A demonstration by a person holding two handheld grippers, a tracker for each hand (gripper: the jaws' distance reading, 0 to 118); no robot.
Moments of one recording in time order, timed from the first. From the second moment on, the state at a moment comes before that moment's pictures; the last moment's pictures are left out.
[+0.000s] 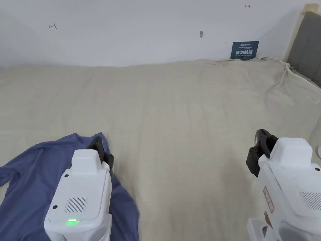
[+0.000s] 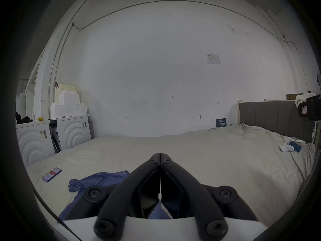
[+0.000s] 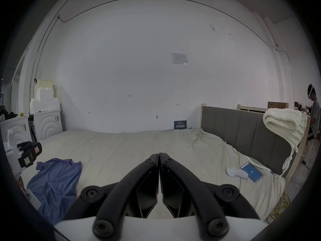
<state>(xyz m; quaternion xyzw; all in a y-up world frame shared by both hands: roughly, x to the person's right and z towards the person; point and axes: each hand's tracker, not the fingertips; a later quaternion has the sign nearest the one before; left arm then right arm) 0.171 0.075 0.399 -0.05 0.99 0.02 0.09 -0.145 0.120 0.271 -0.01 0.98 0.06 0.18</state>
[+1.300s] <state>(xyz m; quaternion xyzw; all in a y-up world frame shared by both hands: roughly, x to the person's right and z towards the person) 0.191 0.081 0.400 -0.05 1.00 0.02 0.08 -0.129 0.127 0.283 0.01 0.99 0.05 0.16</state>
